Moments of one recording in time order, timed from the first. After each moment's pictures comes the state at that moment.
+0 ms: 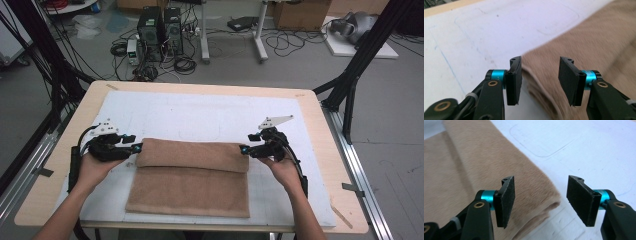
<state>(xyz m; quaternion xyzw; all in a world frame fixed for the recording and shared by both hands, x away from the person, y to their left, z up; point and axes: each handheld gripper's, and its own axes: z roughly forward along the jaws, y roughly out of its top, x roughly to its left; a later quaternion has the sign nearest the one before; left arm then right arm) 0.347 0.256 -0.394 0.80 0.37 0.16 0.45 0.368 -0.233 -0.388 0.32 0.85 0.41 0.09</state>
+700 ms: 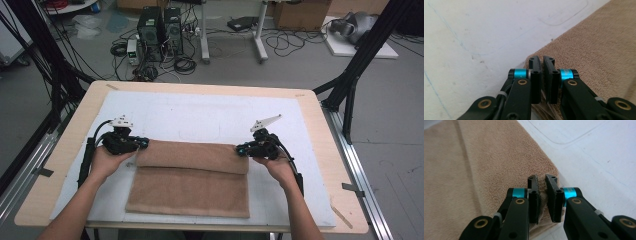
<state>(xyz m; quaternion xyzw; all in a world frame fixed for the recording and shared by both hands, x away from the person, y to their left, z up) 0.368 0.243 -0.405 0.82 0.37 0.12 0.42 0.380 -0.222 -0.406 0.29 0.87 0.40 0.02</state>
